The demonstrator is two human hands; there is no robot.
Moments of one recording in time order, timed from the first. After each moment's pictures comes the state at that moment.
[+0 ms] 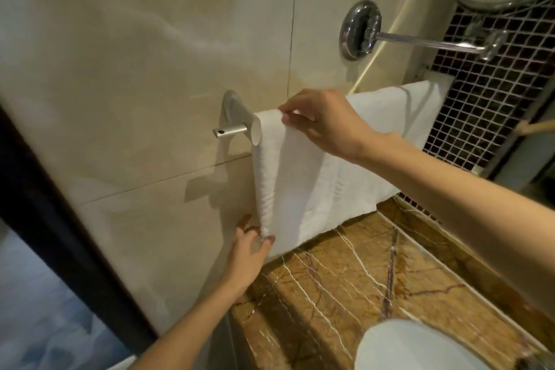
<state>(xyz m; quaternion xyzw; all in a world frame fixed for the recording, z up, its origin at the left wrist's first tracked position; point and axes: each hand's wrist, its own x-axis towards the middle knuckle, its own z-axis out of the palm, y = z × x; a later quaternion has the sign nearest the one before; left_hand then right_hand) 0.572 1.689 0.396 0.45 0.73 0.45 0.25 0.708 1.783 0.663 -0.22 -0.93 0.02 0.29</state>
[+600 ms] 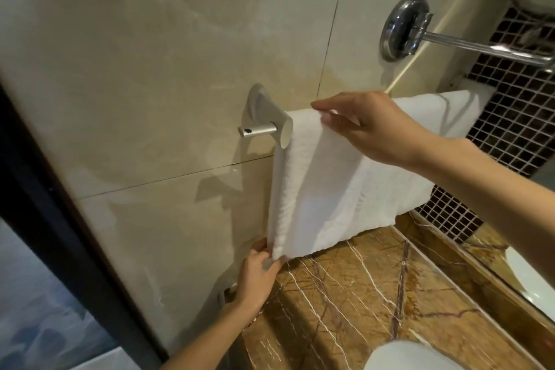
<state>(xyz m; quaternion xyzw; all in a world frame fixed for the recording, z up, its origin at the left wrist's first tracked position) 0.581 1.700 0.352 0.38 0.72 0.52 0.27 0.710 1.793 0.669 -0.22 -0.95 0.03 0.24</state>
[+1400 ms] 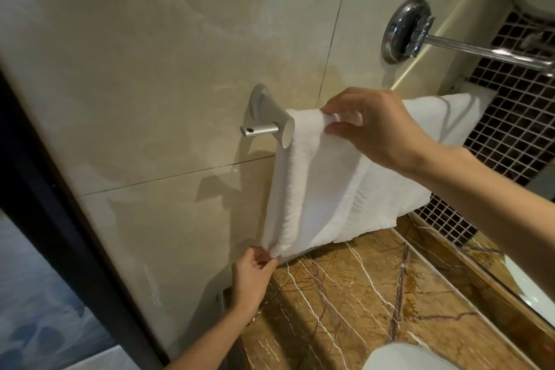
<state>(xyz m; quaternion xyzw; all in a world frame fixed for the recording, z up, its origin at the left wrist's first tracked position) 0.577 1.697 0.333 0.30 0.67 0.61 0.30 0.712 1.791 0.665 -0.24 -0.93 0.01 0.29</state>
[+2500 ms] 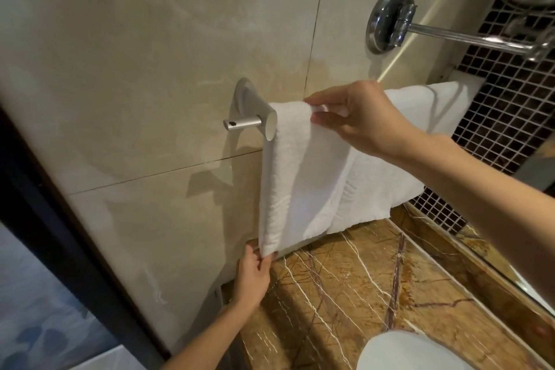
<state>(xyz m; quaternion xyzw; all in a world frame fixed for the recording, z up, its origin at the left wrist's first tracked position) 0.584 1.699 0.321 0.34 0.66 0.58 0.34 0.715 1.793 0.664 -0.26 -0.92 0.09 0.28</state>
